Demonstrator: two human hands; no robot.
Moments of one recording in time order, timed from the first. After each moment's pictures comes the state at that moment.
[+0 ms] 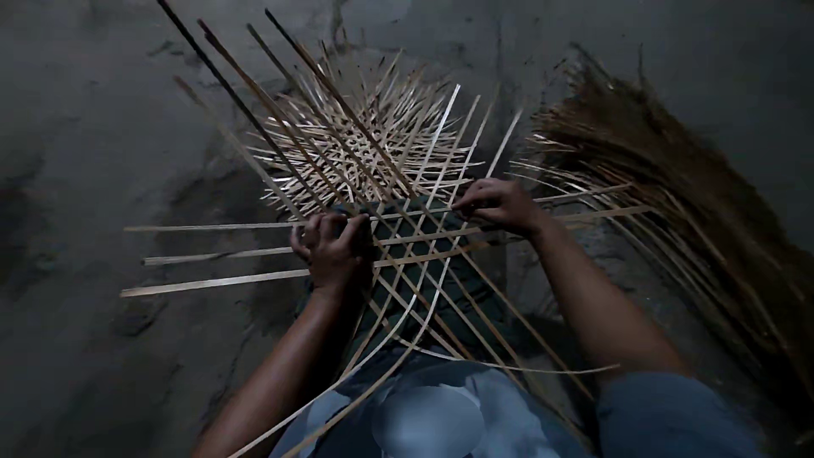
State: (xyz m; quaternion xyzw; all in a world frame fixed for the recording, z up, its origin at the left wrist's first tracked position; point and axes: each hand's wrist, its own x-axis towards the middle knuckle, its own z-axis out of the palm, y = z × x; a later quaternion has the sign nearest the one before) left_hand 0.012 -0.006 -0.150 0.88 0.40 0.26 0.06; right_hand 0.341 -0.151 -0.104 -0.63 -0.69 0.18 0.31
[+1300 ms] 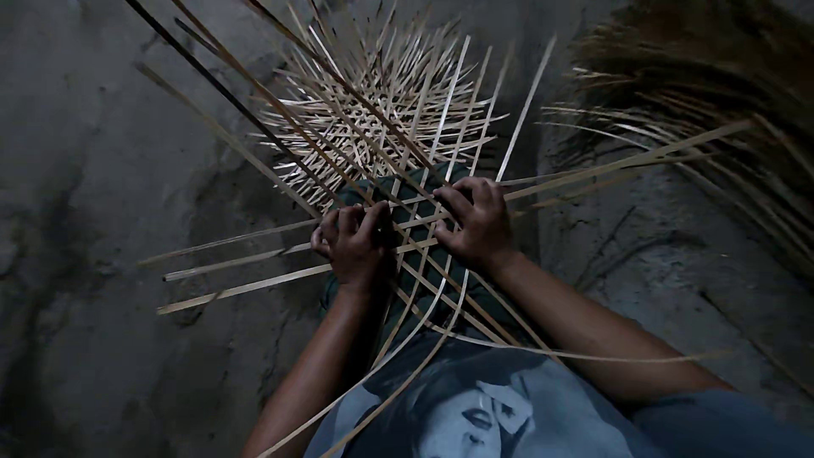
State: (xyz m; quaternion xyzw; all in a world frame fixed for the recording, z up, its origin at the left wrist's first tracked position) left_hand 0.009 -0.019 -0.163 0.88 0.40 0.24 0.03; right_hand 0.193 -0.147 -0.152 -0.79 -0.54 -0.07 0.27
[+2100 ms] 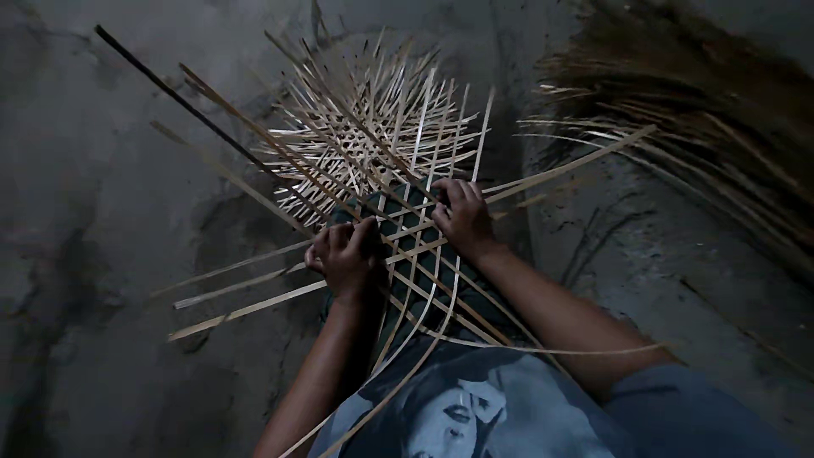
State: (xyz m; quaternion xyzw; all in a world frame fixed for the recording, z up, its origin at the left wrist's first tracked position) left_hand 0.006 -0.023 -0.152 0.88 0.40 0.24 0.05; right_hand 0.209 -0.132 -0.155 -0.80 -0.48 -0.06 0.36
